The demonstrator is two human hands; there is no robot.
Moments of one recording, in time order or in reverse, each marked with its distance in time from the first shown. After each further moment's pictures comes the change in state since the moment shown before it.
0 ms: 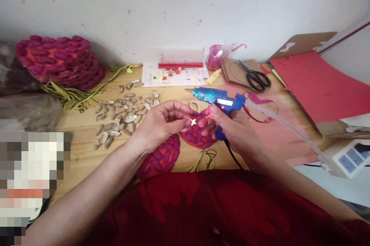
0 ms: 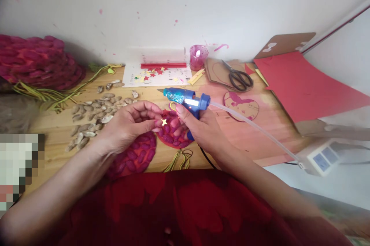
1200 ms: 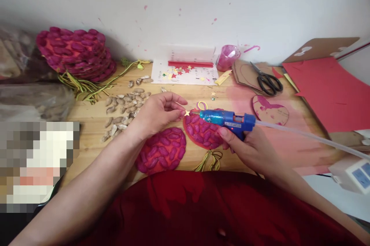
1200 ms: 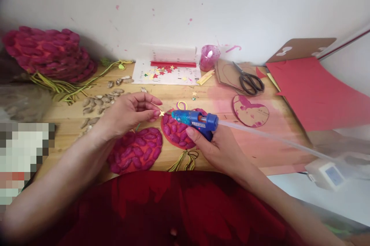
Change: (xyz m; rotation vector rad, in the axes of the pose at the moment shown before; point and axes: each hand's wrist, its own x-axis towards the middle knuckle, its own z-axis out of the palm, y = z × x) left_hand 0.012 0.007 -0.031 0.315 0.155 0.015; right_hand -0.024 -0.003 -0.022 -0.667 -0.057 -0.251
